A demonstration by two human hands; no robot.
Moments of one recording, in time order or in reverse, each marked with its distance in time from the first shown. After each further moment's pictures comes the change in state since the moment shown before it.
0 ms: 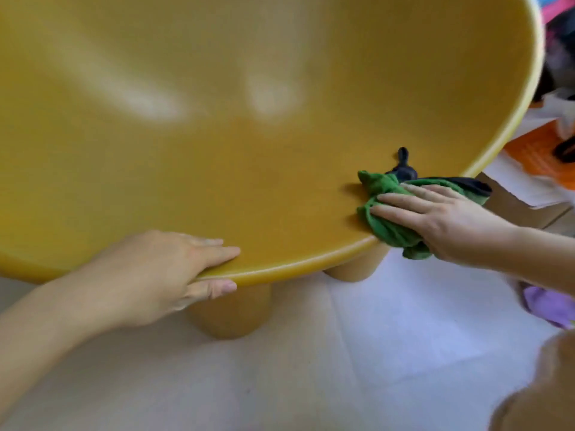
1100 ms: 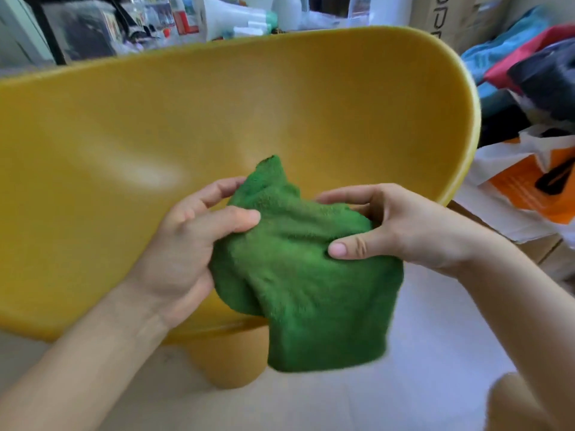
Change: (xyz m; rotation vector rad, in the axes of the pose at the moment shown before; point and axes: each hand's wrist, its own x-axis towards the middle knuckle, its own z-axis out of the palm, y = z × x) left_hand 0.026 0.104 -0.096 -1.806 0.564 0.071; right_hand 0.008 -0.008 -0.128 1.627 -0.032 0.220
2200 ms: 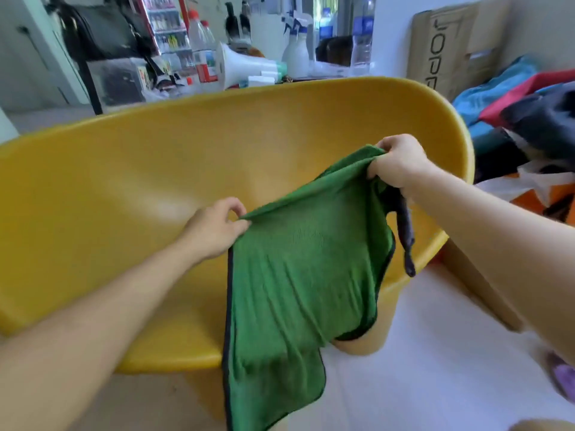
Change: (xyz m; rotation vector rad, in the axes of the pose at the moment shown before) left_hand 0.099 -0.006 -0.060 1.269 0.206 -0.018; right_hand 0.092 -0.022 -0.087 -0.316 0.790 0.117
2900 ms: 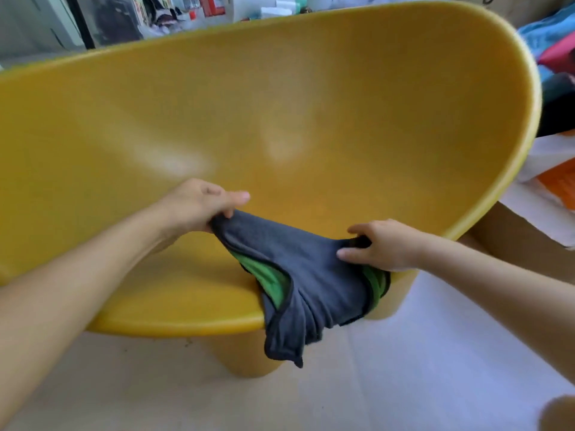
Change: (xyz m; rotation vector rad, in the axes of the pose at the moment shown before) left_hand -0.025 -0.031 -0.013 -0.407 -0.200 -0.165; right_hand -0.070 0.086 0.092 -0.762 -0.661 -0.194
